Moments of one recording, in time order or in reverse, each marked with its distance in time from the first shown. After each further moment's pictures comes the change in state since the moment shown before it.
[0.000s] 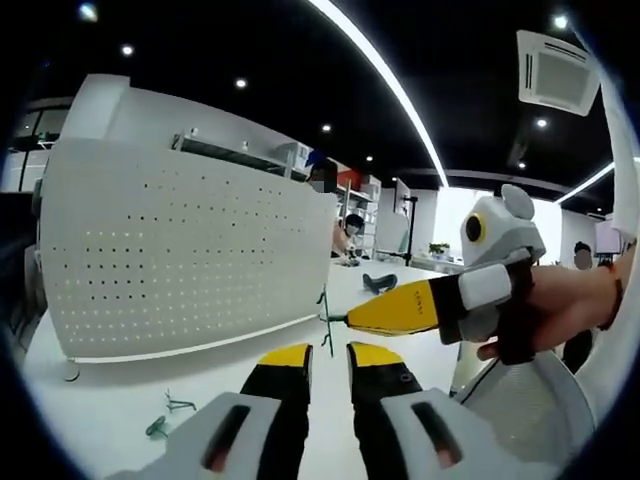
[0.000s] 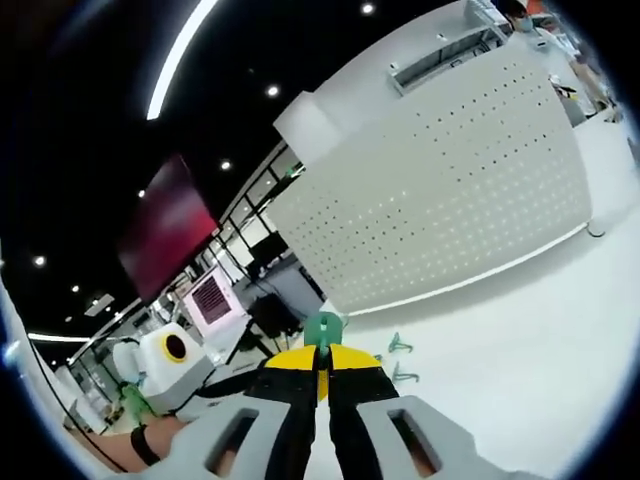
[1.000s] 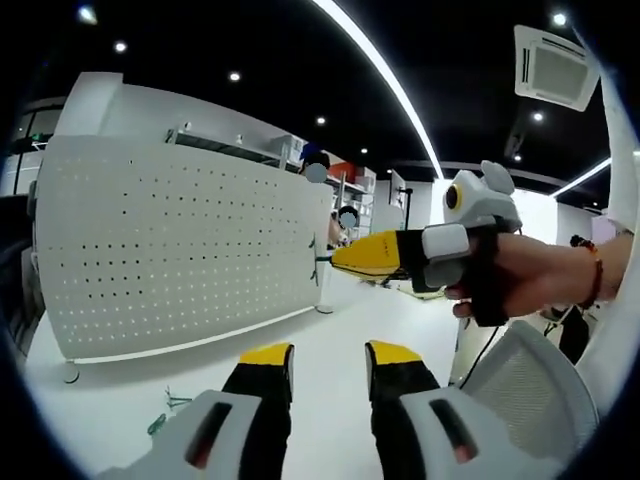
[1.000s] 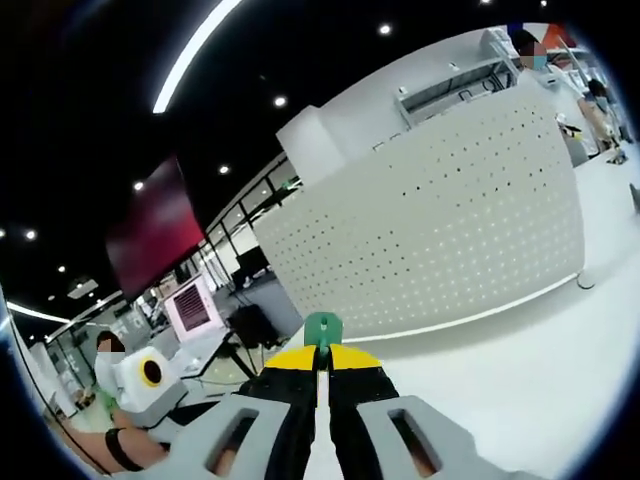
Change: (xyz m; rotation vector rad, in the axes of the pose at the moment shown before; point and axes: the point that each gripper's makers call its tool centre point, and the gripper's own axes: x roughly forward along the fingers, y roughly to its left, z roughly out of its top) left arm 0.000 0.000 -0.005 0.026 0.029 -0.022; right arm 0.008 -0.028 0.049 -0.112 -0.076 -0.052
